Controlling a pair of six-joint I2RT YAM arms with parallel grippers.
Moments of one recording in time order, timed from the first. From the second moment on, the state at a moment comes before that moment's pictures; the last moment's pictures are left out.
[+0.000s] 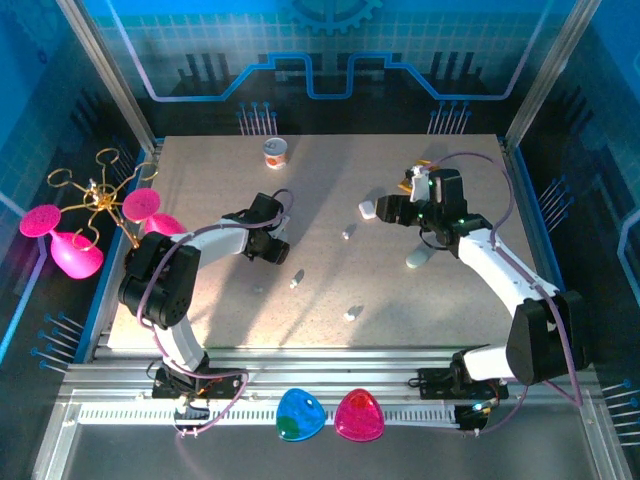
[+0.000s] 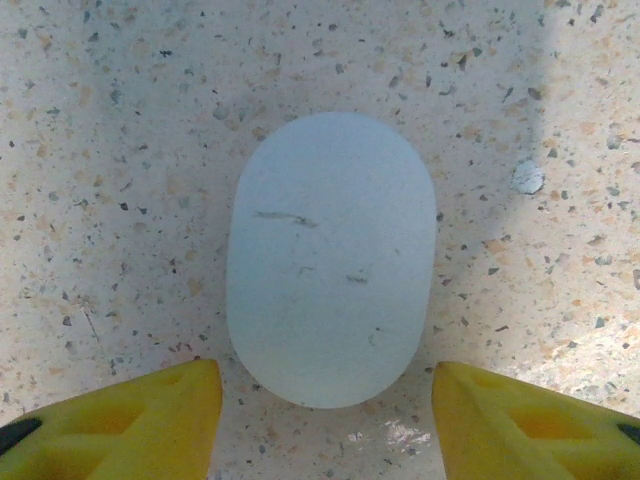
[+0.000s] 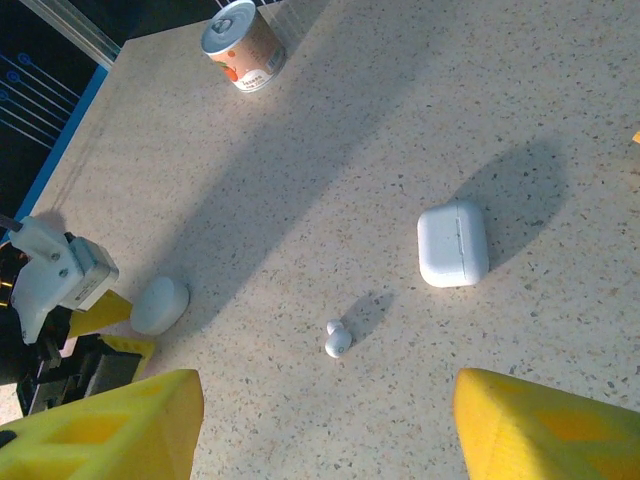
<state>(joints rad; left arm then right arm) -0.35 1.76 1.01 -0.43 -0.05 0.04 0.23 1.37 0.96 -0.23 -0.36 0.31</state>
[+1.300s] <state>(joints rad) -0.45 1.48 0.83 -0.06 0.30 0.23 0.32 1.31 0.96 -0.24 -0.67 0.51</state>
